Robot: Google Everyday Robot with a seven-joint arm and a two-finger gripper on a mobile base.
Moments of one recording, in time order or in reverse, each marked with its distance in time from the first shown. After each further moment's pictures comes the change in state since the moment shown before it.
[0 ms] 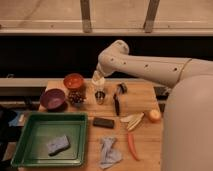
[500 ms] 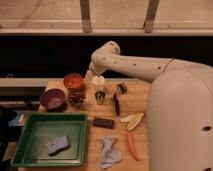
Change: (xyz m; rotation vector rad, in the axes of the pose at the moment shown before) arm -0.033 0.022 0.044 -0.065 -0.023 -0.100
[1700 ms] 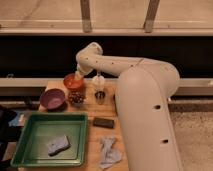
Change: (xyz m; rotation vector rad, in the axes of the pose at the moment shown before) arm -0.039 0.034 0.066 -0.016 0.031 -0.066
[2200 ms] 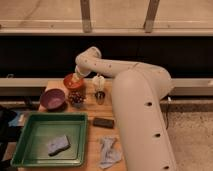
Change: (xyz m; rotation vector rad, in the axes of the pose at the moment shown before) arm -0.010 0.012 0.036 -0.062 -0.032 0.057
